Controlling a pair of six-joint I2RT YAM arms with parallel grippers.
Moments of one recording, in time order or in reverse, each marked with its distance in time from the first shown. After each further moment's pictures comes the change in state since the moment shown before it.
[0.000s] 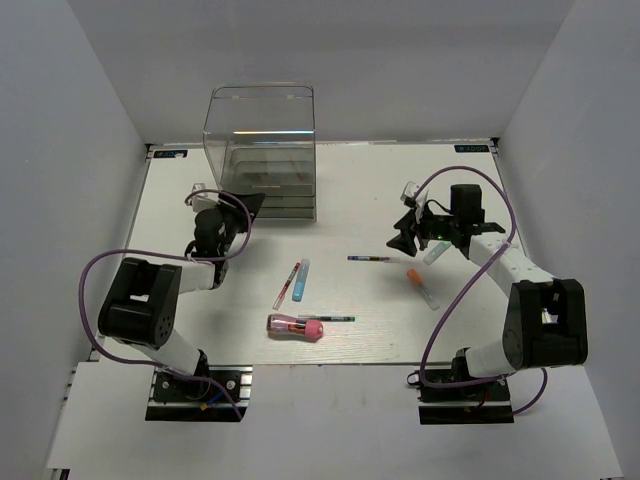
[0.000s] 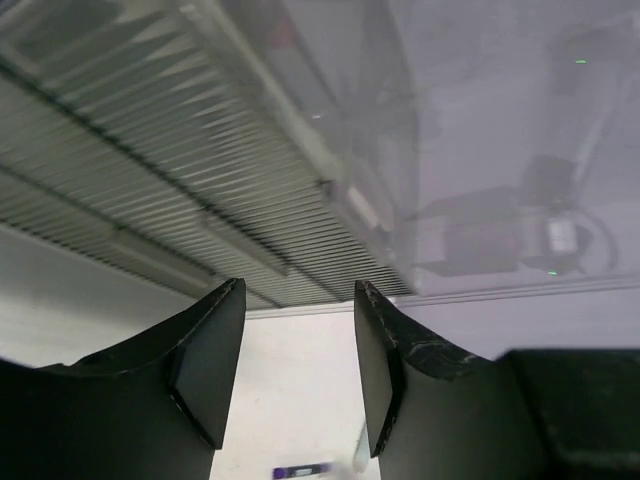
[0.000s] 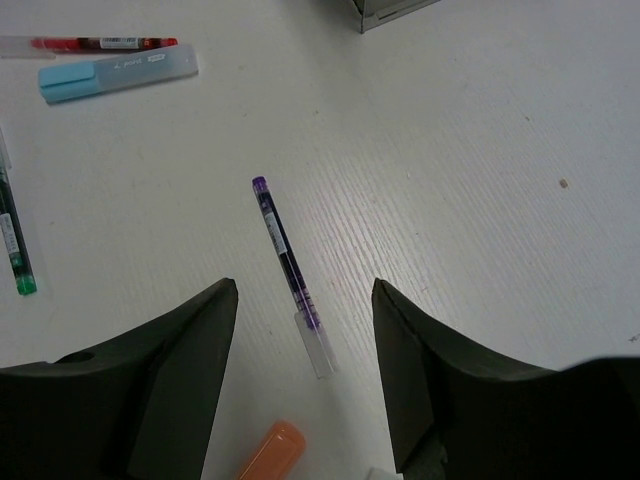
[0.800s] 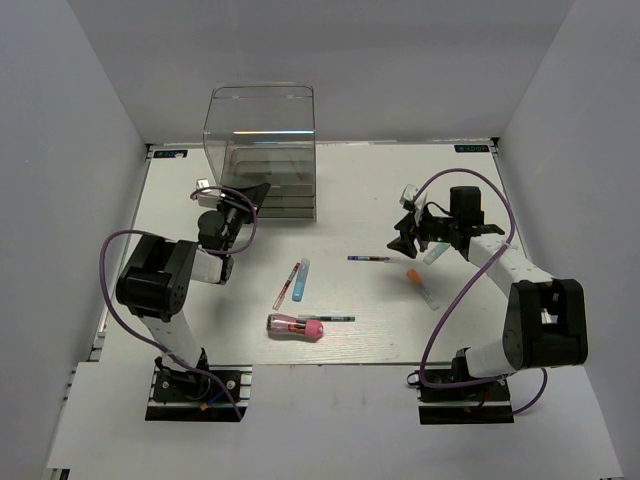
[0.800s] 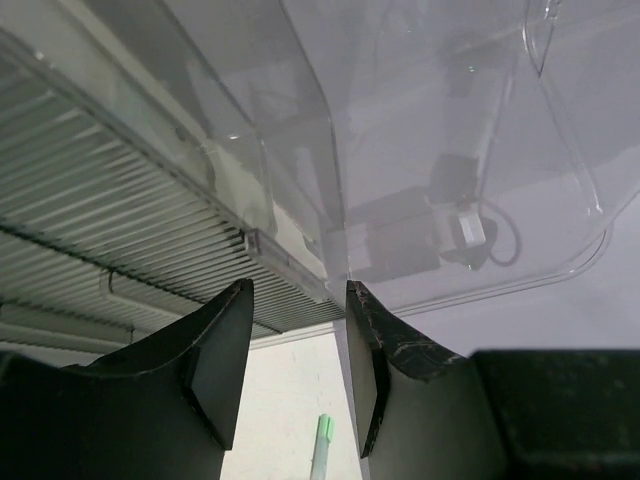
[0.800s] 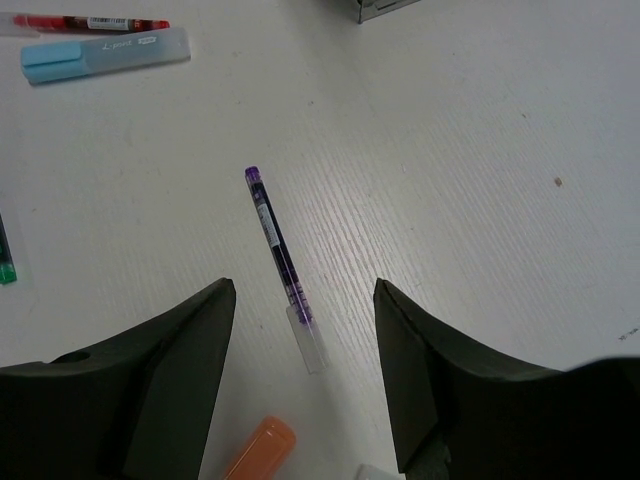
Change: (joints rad) left arm 0.002 0.211 0.036 0.406 0.076 -0.096; right arm 0.001 -0.001 -0.023 0.011 0.009 -0.040
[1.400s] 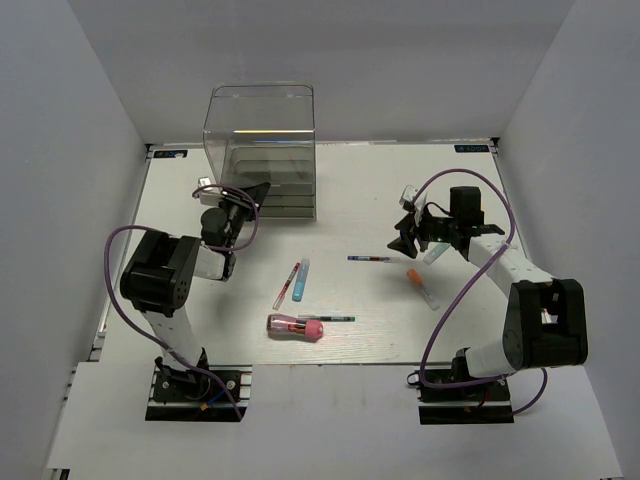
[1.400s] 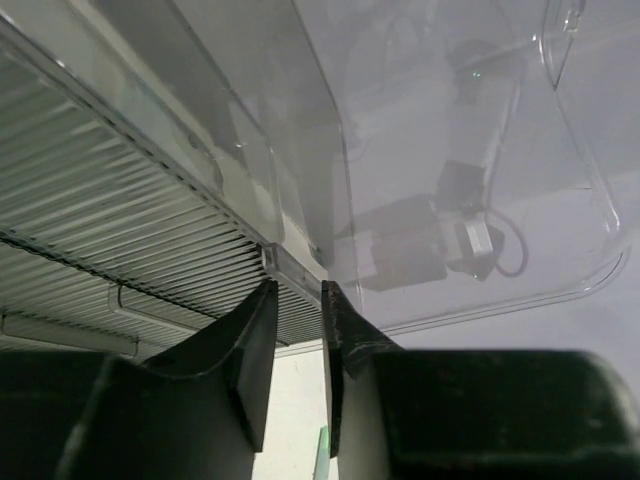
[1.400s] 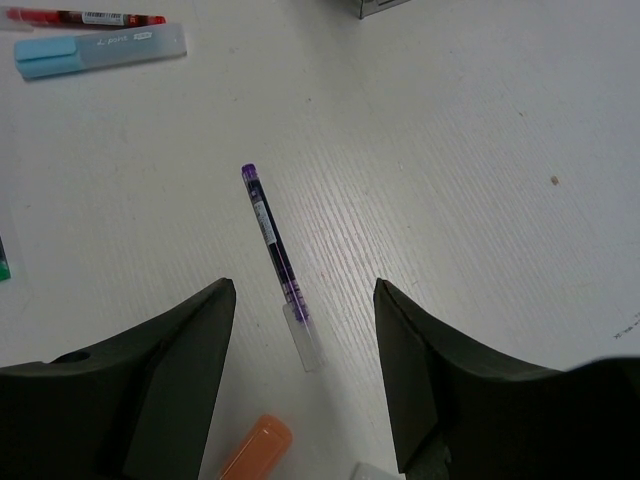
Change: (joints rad) left arm -0.001 0.042 0.039 -0.006 -0.034 -0.008; right arm 0.000 0.000 0.000 -0.002 0.009 -0.016
